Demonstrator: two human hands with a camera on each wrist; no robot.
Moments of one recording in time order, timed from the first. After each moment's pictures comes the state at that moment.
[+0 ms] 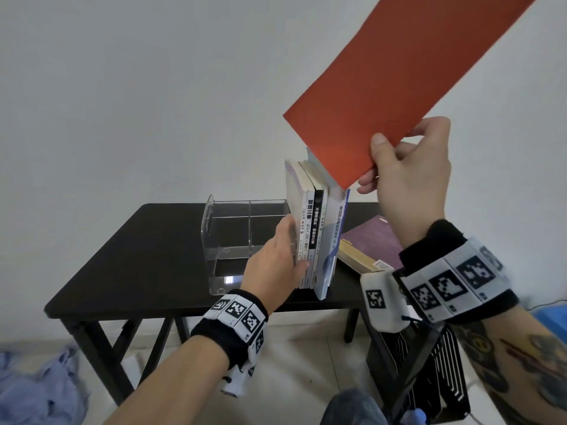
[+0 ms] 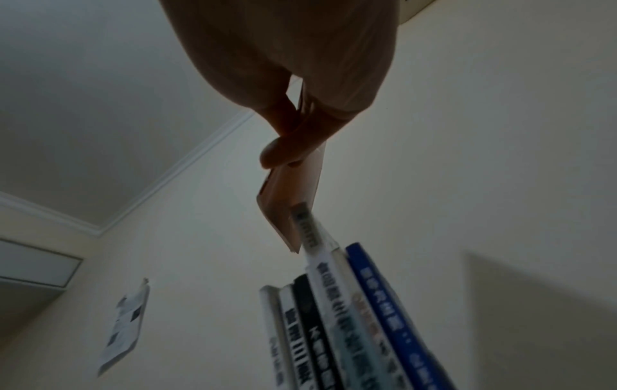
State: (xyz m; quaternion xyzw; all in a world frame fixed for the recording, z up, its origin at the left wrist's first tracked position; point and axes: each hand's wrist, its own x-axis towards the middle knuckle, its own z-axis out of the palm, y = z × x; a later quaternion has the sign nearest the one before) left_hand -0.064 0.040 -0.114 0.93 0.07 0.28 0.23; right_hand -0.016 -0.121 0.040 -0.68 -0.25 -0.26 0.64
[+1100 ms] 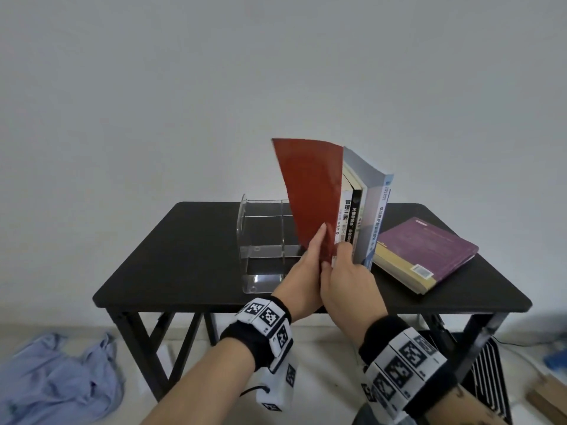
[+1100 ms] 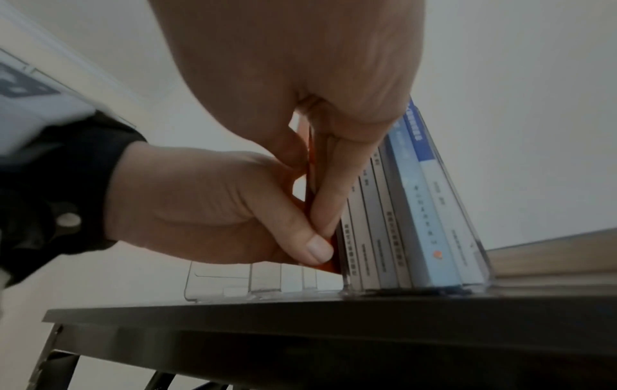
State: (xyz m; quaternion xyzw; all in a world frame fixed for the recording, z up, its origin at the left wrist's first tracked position) left_hand -0.068 0.054 -0.133 0.88 0.02 0.14 0.45; right_hand -0.054 -0.060 -0.100 -0.89 -0.31 -0.09 0.33
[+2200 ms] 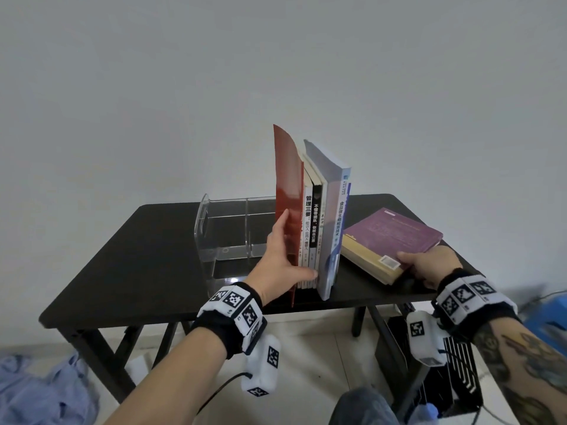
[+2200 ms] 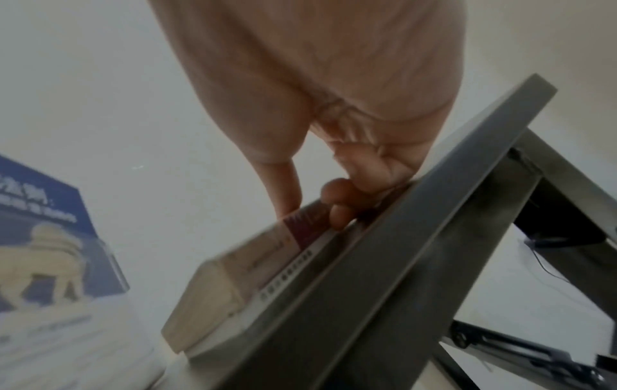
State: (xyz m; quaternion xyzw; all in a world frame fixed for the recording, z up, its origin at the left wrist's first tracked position) left_hand -0.045 0.058 -0.121 0.80 0.02 0.13 0.58; right_hand 0.133 -0.196 -0.134 -0.89 0.06 0.06 0.44
